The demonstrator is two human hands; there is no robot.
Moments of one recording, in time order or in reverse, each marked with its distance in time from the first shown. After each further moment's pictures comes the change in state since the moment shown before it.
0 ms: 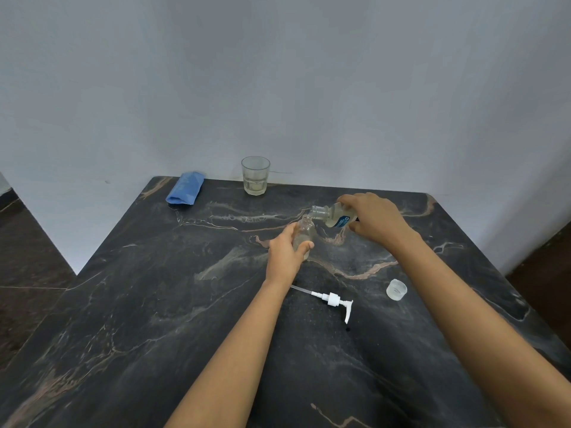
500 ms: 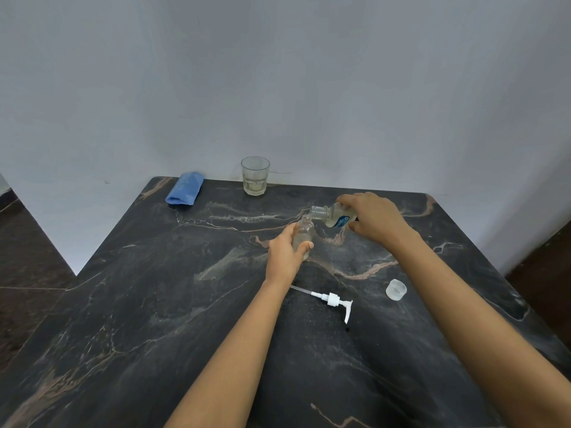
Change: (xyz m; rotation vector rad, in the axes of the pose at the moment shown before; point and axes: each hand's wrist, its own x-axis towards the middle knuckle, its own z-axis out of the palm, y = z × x) left_hand 0.000 0.001 -0.001 0.025 0.005 -0.010; right_hand 0.002 0.000 -0.001 -0.017 -0.003 -0.008
